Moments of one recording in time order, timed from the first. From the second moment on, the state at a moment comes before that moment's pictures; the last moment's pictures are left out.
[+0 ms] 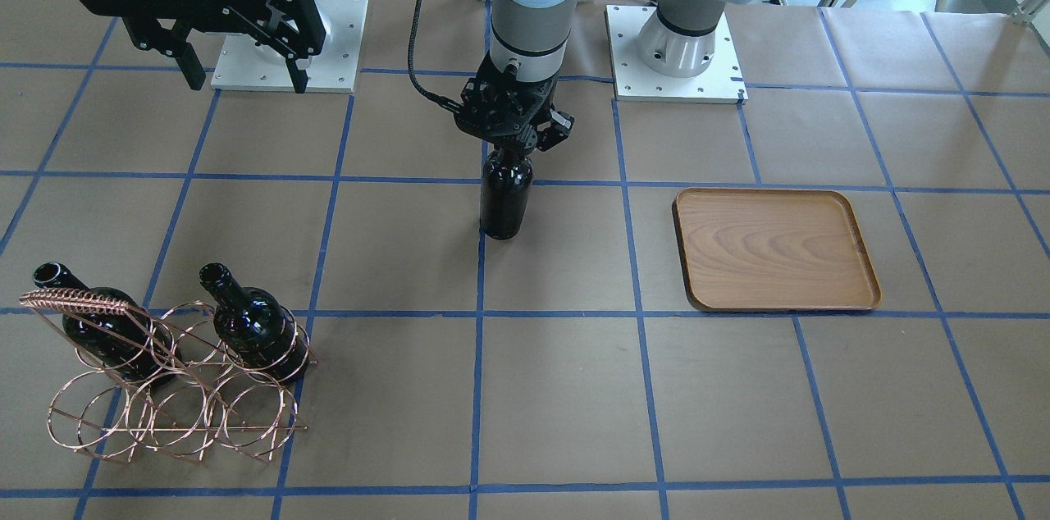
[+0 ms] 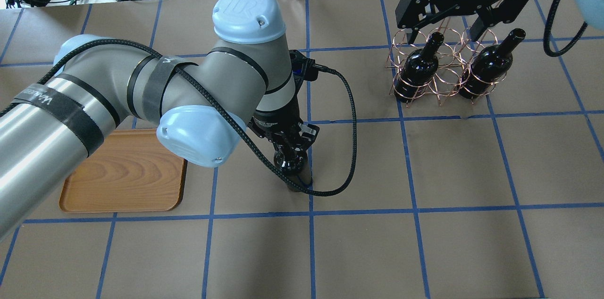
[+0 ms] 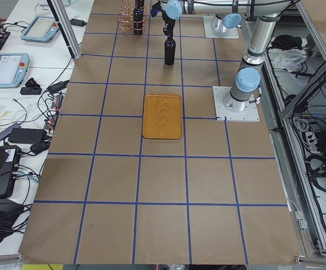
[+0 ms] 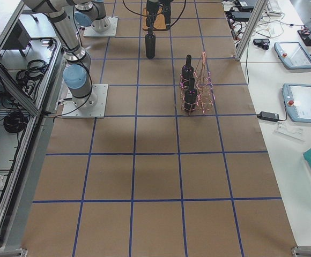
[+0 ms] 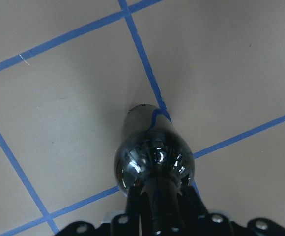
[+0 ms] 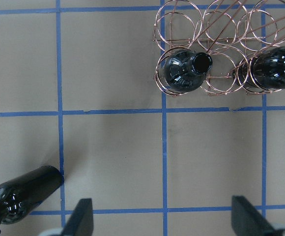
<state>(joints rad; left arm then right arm) -1.97 -1.68 -1.74 -1.38 1.49 -0.01 1.65 -1.61 1.45 -1.53 -1.59 0.08</state>
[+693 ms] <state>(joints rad) -1.91 -1.64 -1.61 -1.54 1.60 -0.01 1.65 -1.61 1.46 -1.53 -1.59 0.08</state>
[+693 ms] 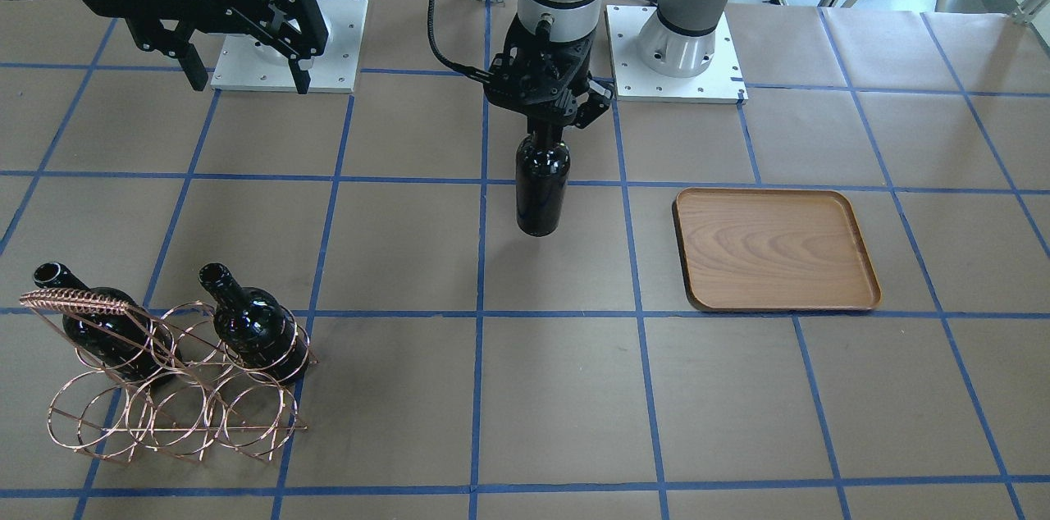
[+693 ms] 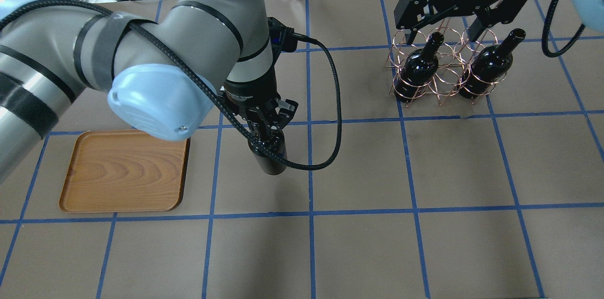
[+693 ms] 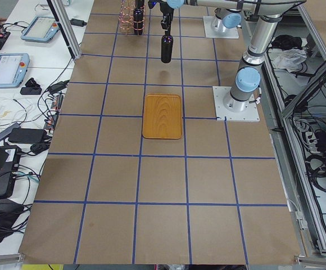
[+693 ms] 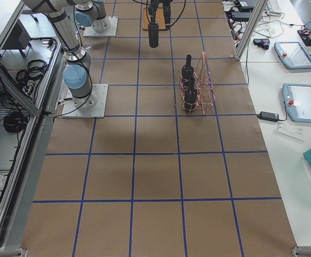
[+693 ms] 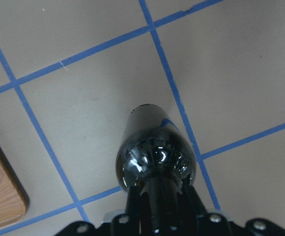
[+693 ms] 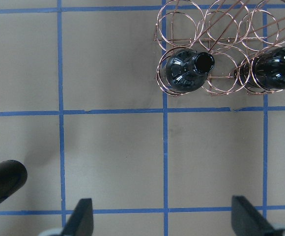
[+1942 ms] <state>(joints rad) -1.26 -1.55 -1.67 -1.53 1.63 0.54 1.65 -1.61 1.46 -1.53 -1.59 0.08</state>
